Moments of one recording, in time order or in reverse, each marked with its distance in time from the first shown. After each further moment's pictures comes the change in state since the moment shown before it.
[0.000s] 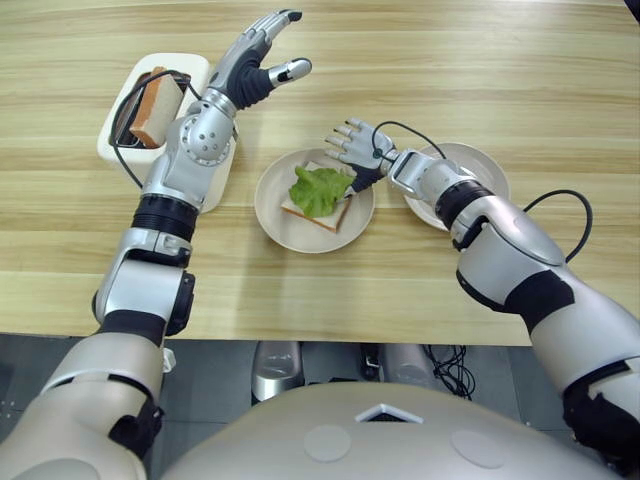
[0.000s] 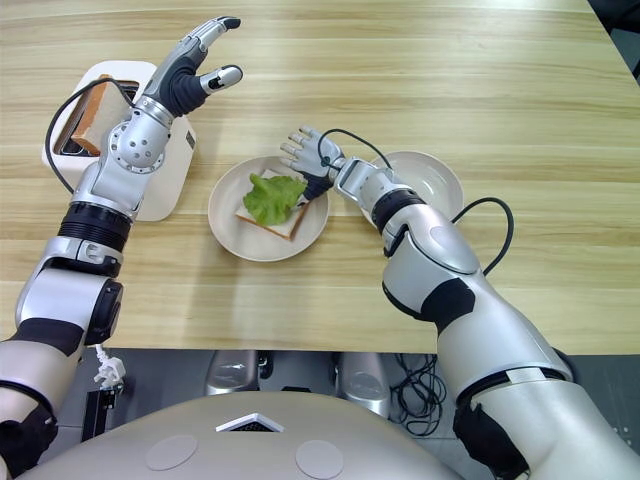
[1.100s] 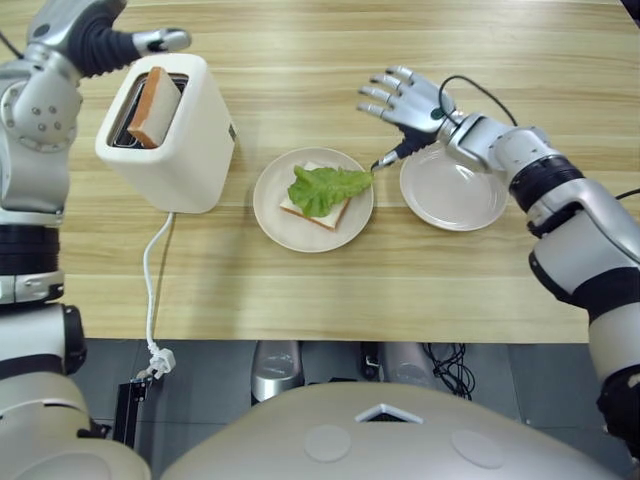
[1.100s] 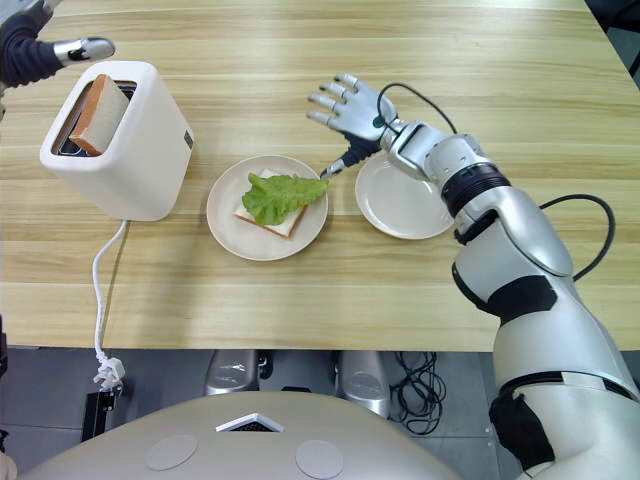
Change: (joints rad) left arm 0.225 0.514 0.162 -0.447 0.152 0.368 -0.270; right arm 0.004 -0.410 -0.160 -0.379 0.109 -0.151 -0.089
